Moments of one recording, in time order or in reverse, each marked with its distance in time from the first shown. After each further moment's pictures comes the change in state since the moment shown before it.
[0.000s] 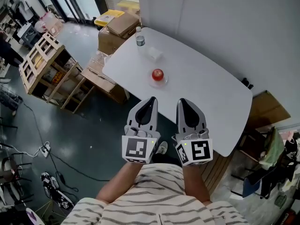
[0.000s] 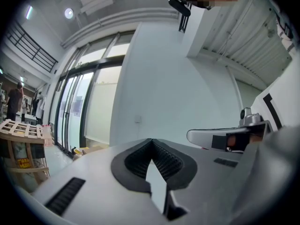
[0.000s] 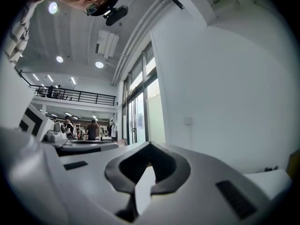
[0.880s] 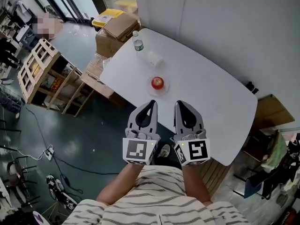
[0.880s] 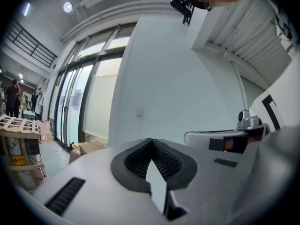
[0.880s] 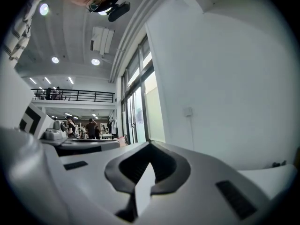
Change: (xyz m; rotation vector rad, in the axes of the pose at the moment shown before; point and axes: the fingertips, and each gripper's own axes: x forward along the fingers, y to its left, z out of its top) left arm 0.073 0.035 -0.032 -0.021 0.058 0.014; right arm 0.077 -0.032 -0.036 0.043 0.067 0.017
